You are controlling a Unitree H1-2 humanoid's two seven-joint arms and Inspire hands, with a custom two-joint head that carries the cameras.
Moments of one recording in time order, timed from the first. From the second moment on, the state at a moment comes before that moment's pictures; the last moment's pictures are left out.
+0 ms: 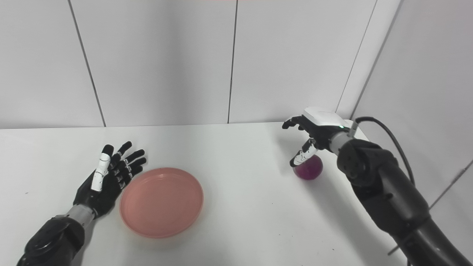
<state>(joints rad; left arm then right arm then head) -0.40 0.10 0.04 0.36 -0.30 0.20 -0.31 -0.60 -0.76 0.28 -0.09 -0.72 0.44 0.65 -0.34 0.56</state>
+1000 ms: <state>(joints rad) -0.40 0.10 0.04 0.35 -0.31 0.20 -0.32 -0.68 -0.76 0.37 0.18 -0.80 0.44 0.79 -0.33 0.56</state>
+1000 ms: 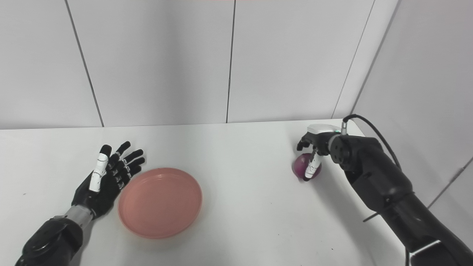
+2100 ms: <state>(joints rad) -0.40 0.10 0.04 0.36 -0.31 0.20 -0.32 -0.64 -0.73 0.40 0.19 -0.83 0.45 0.75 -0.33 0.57</state>
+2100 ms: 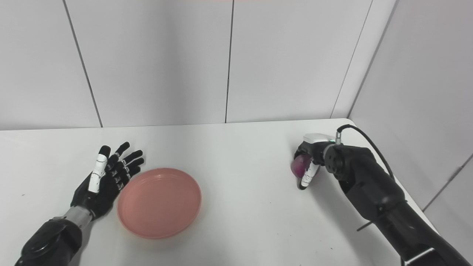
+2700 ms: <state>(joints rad) -0.39 0.10 0.04 0.34 -0.31 0.20 -0.32 -0.63 -0.74 0.42 0.21 -0.87 0.36 0.66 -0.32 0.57</state>
